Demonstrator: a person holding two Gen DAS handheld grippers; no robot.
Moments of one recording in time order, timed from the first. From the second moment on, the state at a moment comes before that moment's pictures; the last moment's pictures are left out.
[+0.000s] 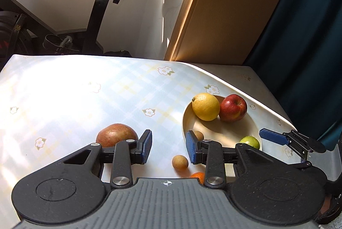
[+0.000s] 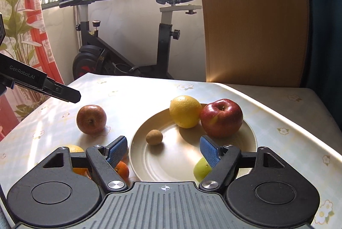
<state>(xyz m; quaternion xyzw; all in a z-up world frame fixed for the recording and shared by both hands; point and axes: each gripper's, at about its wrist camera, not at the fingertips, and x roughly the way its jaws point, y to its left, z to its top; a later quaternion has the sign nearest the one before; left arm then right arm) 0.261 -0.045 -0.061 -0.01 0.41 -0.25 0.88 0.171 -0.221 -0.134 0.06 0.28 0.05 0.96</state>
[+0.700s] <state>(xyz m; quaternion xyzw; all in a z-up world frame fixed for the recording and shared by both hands) 0.224 -0.001 -0.093 -0.02 0.42 -0.23 0.88 0.130 -0.165 -0.184 0.02 0.33 0.07 0.94</state>
